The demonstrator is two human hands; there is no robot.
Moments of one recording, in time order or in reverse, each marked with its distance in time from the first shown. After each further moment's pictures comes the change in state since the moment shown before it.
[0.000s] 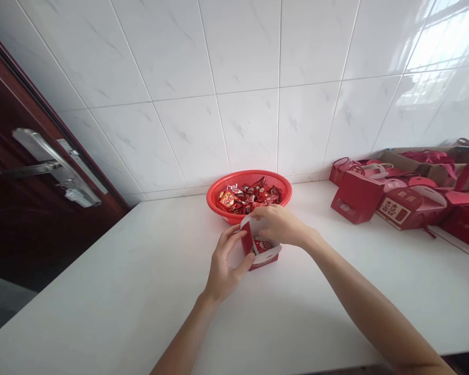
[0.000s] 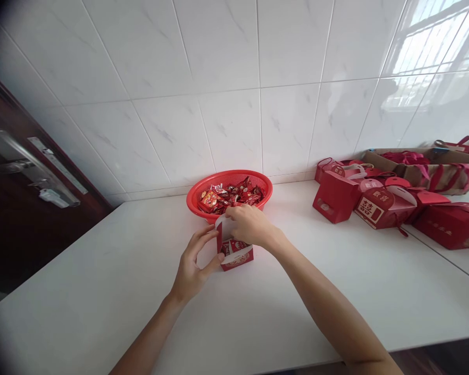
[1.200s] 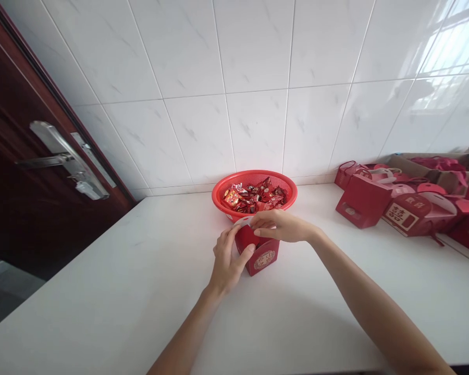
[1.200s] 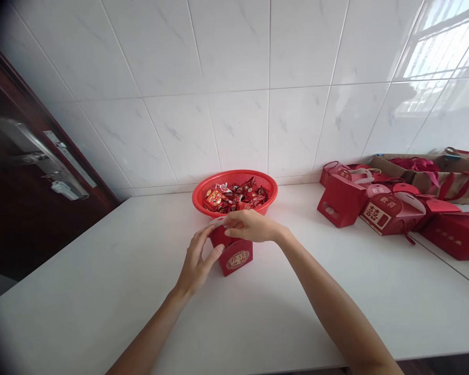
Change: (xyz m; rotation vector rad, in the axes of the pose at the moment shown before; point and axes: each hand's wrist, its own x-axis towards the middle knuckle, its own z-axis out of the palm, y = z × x) left_hand 0.000 -0.003 0.002 0.073 0.079 -0.226; right_hand 0.012 0.026 0.011 0.518 -0.187 -0.261
